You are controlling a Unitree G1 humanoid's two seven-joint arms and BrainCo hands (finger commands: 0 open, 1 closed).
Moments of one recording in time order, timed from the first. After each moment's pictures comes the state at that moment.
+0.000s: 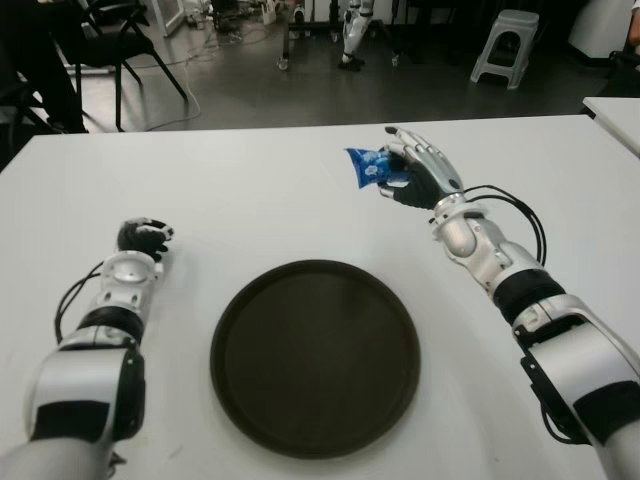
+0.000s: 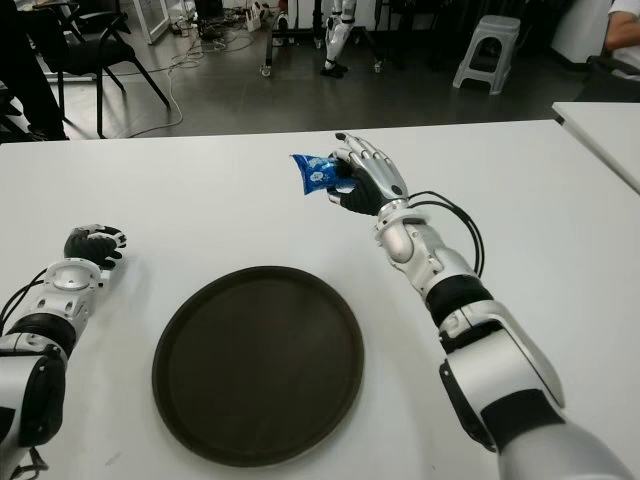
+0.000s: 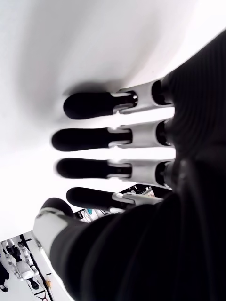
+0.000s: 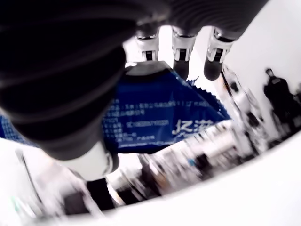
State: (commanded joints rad) left arm -0.73 0.31 0.11 1.32 0.13 -0.07 0.18; right arm -0.79 -0.23 0.33 0.93 -0.51 -0.48 -0.39
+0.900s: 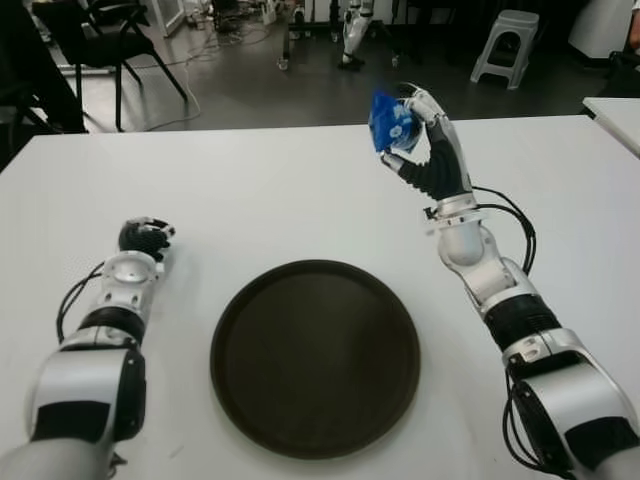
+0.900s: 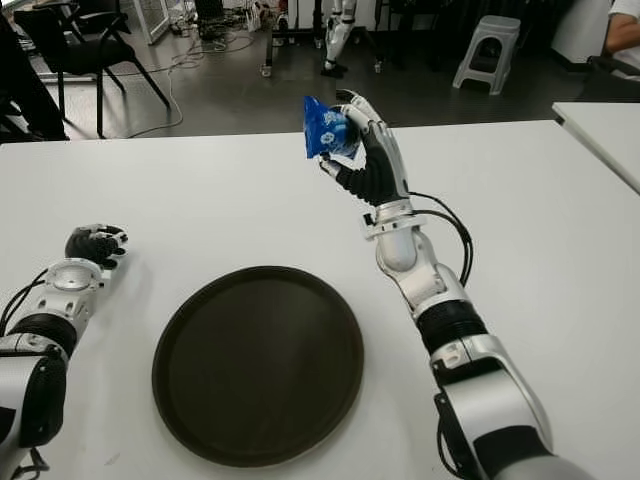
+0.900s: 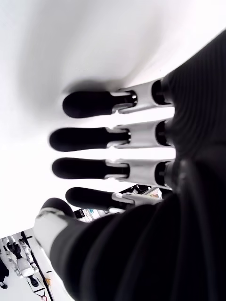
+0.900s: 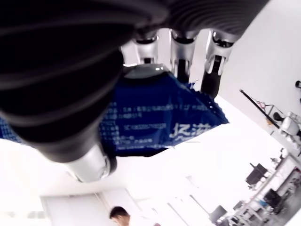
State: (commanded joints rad) left arm -0.74 0.31 0.10 1.32 0.12 -0.08 0.18; right arm -0.66 -0.15 0.17 0.72 -0.36 -0.62 -0.38
